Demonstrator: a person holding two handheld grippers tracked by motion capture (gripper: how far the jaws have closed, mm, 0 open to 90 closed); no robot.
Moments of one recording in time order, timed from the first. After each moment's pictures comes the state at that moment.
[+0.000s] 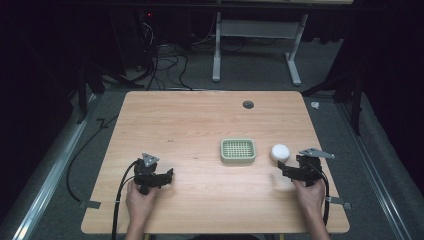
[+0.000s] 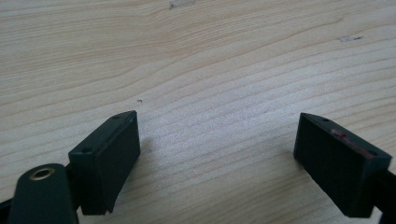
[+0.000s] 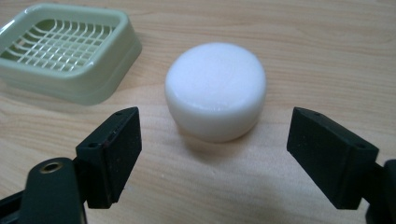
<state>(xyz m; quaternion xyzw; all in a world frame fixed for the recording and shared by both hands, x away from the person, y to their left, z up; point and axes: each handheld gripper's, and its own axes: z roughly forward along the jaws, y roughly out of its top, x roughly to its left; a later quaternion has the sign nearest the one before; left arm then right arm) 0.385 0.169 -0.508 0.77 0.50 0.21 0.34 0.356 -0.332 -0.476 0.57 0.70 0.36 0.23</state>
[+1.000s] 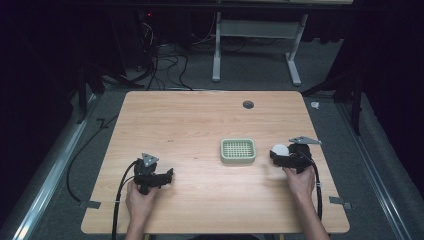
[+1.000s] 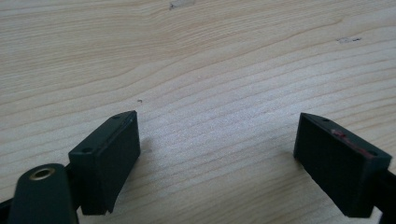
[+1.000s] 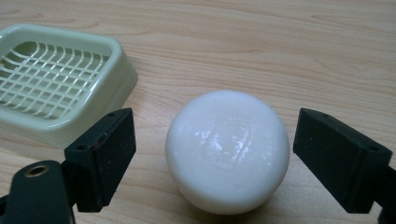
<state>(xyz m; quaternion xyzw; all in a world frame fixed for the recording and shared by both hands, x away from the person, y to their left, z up) 0.385 0.170 -0.508 0.77 0.50 0.20 0.34 0.397 -0.314 -0.475 0.57 0.71 0.34 0.23</state>
